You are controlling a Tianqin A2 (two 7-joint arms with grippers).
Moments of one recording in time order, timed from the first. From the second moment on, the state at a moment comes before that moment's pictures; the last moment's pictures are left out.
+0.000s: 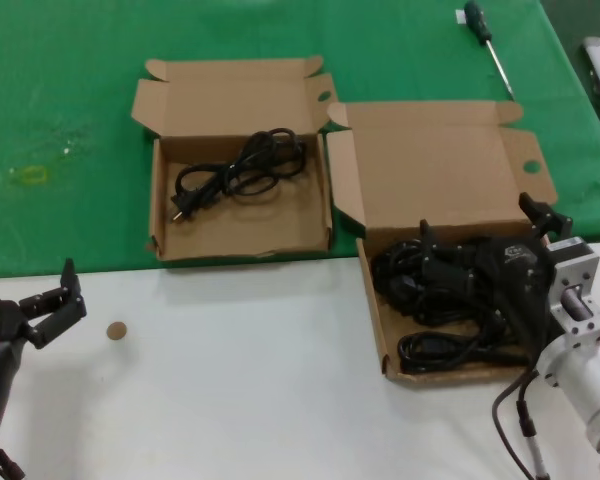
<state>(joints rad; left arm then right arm) 0.00 -0.30 1.60 -1.60 -1.80 0.00 0.00 0.05 0.30 -1.63 1.57 1.78 -0.04 -0.03</state>
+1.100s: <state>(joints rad) 0.00 -0.30 1.60 -1.60 -1.80 0.00 0.00 0.03 0.30 -1.62 1.58 1.79 -0.02 -0.02</state>
